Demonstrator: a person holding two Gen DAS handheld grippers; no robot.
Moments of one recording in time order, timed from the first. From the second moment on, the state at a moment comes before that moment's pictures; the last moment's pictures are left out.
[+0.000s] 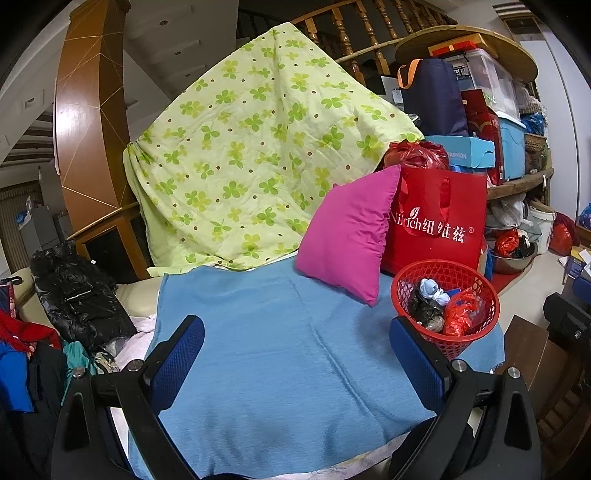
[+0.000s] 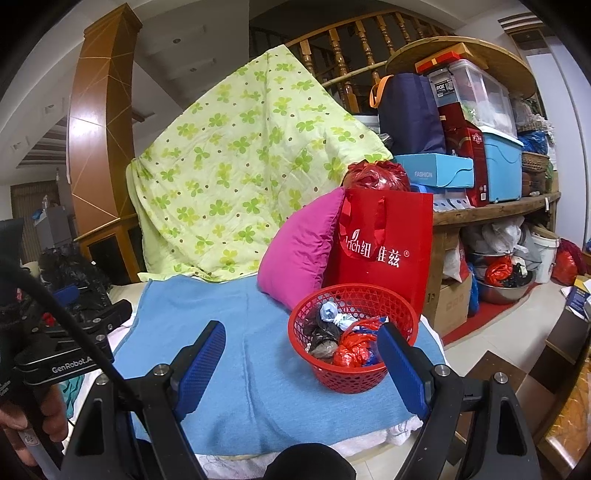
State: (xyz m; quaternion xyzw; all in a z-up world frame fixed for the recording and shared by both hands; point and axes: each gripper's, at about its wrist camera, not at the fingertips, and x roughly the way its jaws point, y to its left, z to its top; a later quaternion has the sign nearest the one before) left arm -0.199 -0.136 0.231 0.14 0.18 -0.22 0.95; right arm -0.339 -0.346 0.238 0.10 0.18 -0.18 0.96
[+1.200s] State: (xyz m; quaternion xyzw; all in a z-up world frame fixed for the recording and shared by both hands) left arm -0.192 -0.134 0.221 0.16 0.20 -0.22 0.94; right arm -0.335 -0.348 0.231 0.10 0.20 -0.19 0.96
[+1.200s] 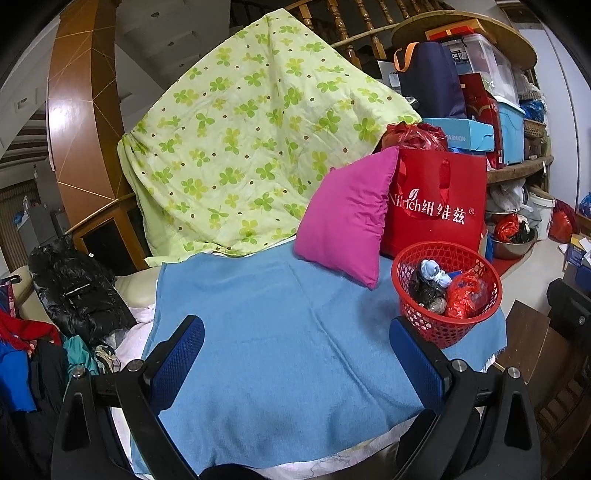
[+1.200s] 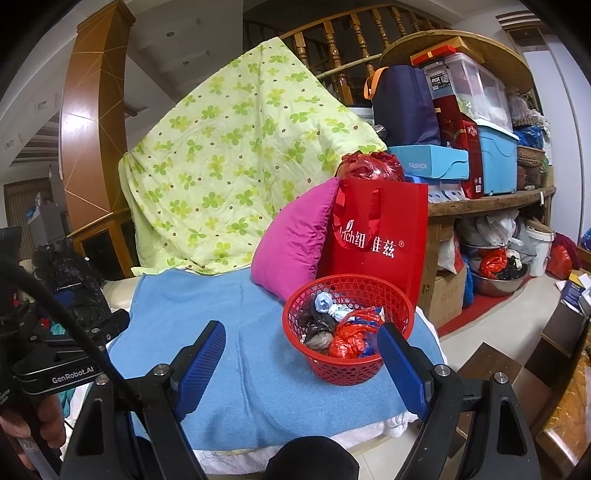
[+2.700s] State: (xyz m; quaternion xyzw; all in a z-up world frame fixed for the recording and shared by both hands) left arm -0.187 -0.127 0.210 0.16 0.21 -0.22 0.94; right arm -0.329 -0.338 0.227 0.10 0.21 -0.19 0.95
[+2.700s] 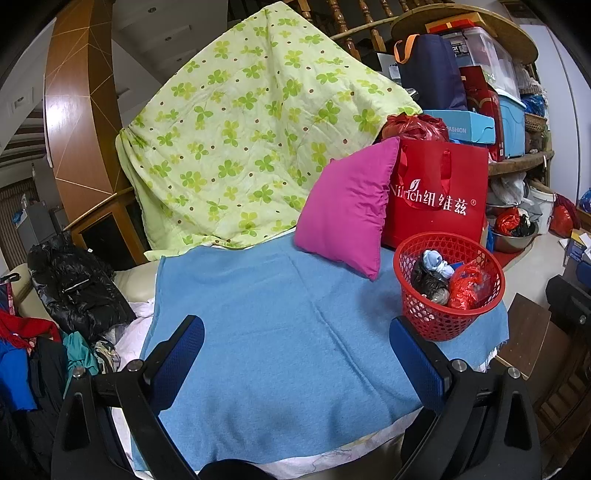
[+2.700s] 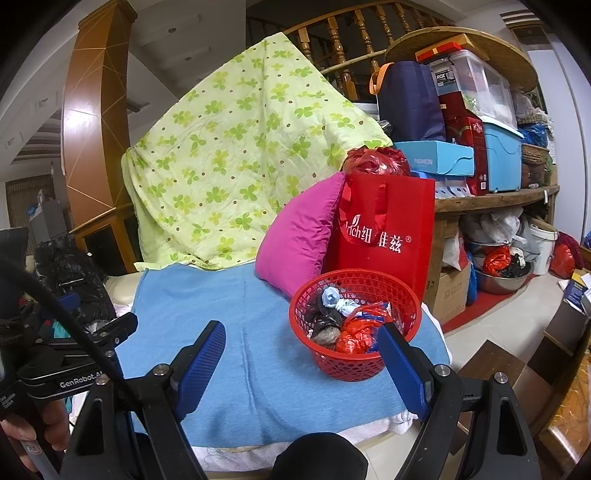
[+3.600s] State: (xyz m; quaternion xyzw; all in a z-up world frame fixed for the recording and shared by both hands) left arm -0.181 -0.120 0.209 0.16 0.22 -0.22 0.94; right arm -0.326 -0.330 0.230 0.10 0.21 -0.19 0.96
